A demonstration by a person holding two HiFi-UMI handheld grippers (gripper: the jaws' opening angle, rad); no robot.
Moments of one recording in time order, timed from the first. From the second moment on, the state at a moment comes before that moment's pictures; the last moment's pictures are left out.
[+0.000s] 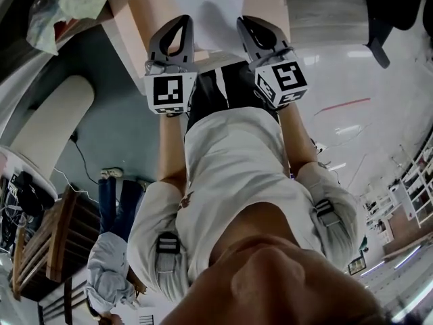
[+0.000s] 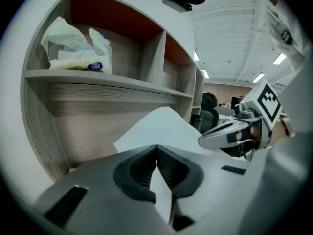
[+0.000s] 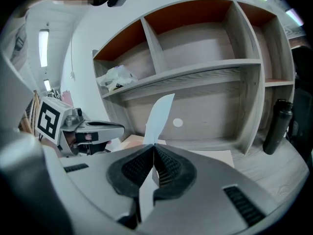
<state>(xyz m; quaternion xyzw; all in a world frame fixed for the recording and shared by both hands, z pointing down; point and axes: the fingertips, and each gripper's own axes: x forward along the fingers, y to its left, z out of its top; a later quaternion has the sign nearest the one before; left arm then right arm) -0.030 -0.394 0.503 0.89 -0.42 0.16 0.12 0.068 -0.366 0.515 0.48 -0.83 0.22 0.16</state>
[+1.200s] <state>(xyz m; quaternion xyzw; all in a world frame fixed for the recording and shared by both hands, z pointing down) -0.013 -0.391 0.587 0.88 -0.40 0.20 0.15 0.103 -0.383 0.652 0.50 -0.78 0.29 0.22</state>
